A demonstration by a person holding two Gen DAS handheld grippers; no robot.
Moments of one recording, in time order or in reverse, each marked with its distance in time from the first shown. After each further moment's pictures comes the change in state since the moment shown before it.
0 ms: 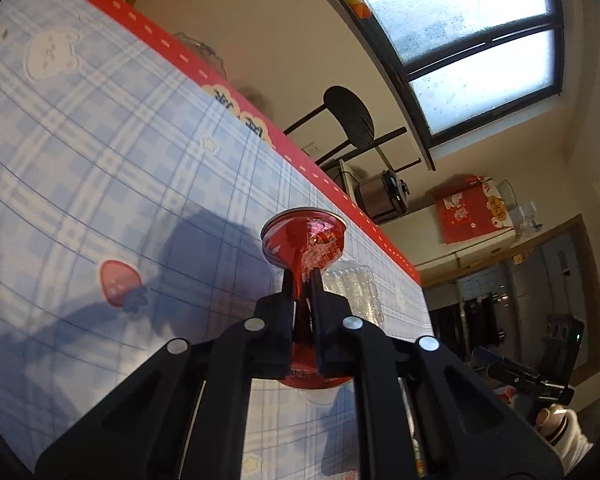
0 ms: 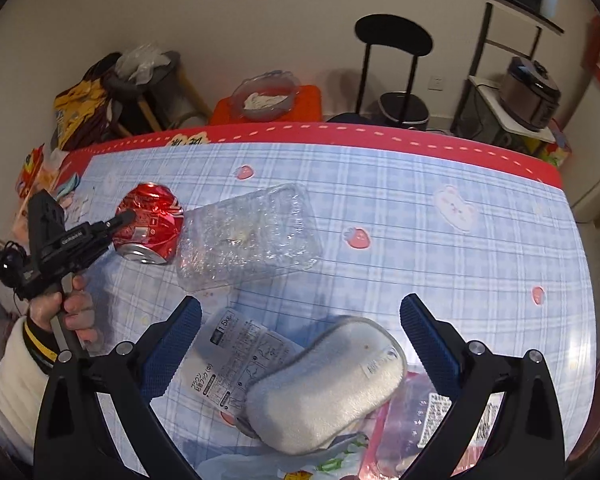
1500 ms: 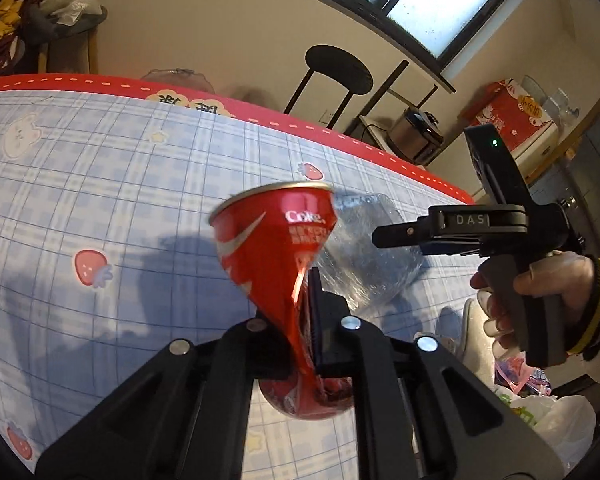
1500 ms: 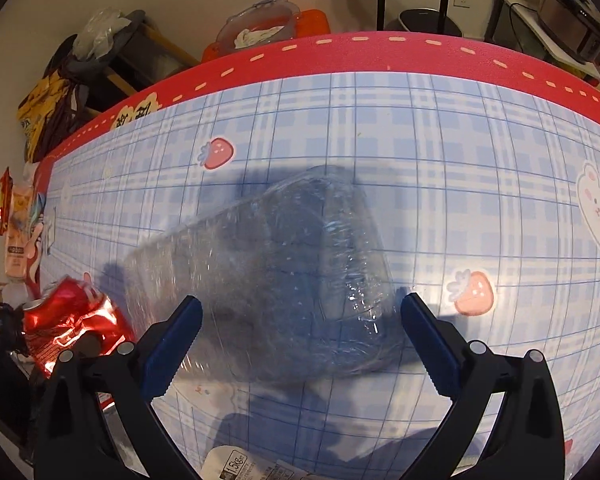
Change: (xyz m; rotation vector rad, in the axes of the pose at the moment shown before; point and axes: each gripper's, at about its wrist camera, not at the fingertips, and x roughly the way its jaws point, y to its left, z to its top) left arm 0.026 -0.063 -0.054 0.346 0.070 0.245; right arm 0.177 0.007 0.059 0.142 0.254 0.098
